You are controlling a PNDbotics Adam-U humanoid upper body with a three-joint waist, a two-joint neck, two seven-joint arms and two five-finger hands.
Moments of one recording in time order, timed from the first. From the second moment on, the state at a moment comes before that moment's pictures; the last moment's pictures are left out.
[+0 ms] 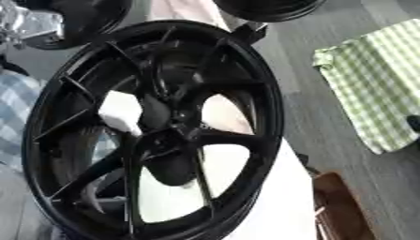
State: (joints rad) left arm -1.19 0.80 -0.44 -1.84 0.00 -0.03 -0.89; right arm 0.03 -0.44 -0.39 -1.59 -0.21 -0.29 -0.01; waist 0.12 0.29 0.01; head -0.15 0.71
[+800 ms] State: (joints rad) left arm -1.17 0.84 -0.57 -1.88 -0.05 -0.07 -0.91; right arm 0.03 -0.44 -0.39 -1.59 -0.21 -0.29 0.00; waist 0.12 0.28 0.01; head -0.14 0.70
